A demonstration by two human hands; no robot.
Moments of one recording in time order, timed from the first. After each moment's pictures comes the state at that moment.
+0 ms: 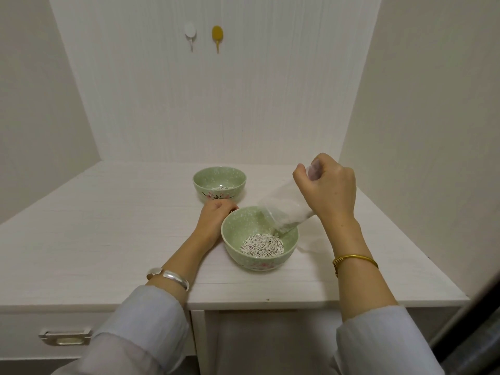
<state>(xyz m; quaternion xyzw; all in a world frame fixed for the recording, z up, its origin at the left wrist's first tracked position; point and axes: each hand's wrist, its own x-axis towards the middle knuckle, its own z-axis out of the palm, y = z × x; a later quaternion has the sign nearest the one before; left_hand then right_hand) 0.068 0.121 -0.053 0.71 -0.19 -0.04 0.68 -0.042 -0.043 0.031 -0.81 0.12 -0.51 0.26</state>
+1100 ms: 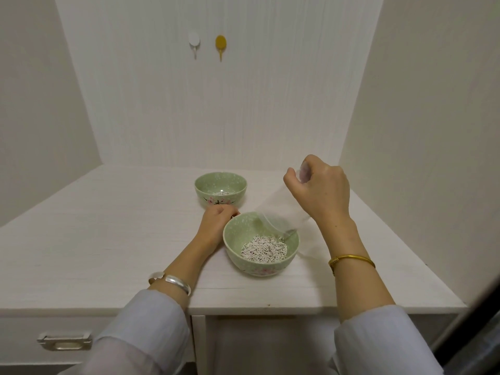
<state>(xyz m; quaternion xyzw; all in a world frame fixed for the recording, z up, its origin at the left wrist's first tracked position) 0.069 0.120 -0.054 0.70 -0.18 -0.05 0.68 -0.039 -0.034 0.042 -0.85 0.09 -0.48 0.19</state>
